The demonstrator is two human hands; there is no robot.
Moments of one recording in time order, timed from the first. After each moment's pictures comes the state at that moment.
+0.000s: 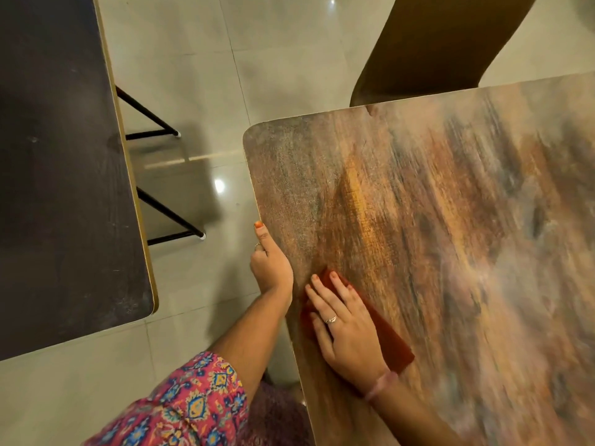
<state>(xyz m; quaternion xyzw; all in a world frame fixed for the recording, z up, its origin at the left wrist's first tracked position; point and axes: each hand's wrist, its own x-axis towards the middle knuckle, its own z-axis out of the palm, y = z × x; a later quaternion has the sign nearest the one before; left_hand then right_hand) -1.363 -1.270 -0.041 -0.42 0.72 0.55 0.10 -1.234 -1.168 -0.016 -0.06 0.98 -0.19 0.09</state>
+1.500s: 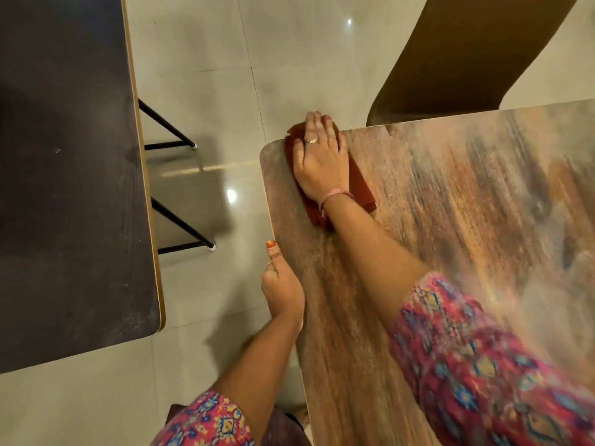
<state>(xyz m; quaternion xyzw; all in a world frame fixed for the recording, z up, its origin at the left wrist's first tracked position) -1.363 -1.269 -0.039 -0.43 0.66 0.60 0.13 -1.529 -1.191 -0.025 0.05 0.98 -0.16 0.03</state>
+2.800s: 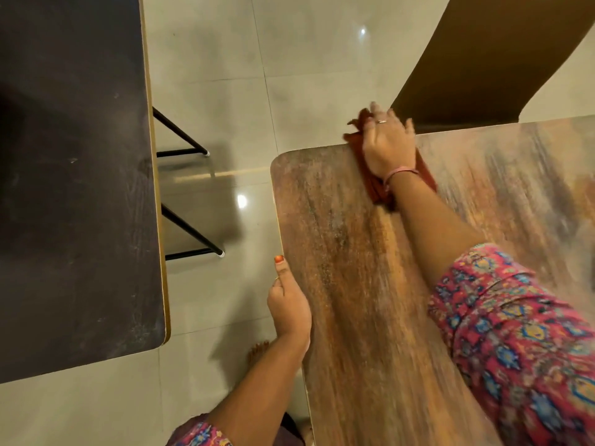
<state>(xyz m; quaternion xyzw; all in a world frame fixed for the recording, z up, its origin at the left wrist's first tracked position) -1.361 -1.272 -0.041 -0.44 0.65 0.60 0.15 -1.586 -1.092 -0.029 0.09 0.98 -0.16 0.01</state>
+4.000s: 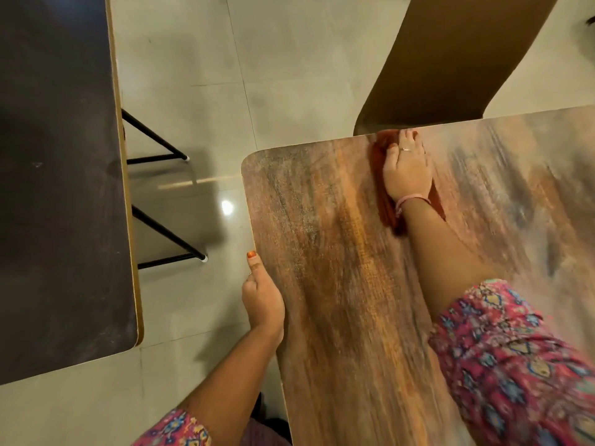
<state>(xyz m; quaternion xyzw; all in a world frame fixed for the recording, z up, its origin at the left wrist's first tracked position) -1.362 -1.270 -0.045 -0.42 0.69 0.57 0.12 -1.523 -1.028 -0.023 0.22 0.96 -0.17 -0.01</state>
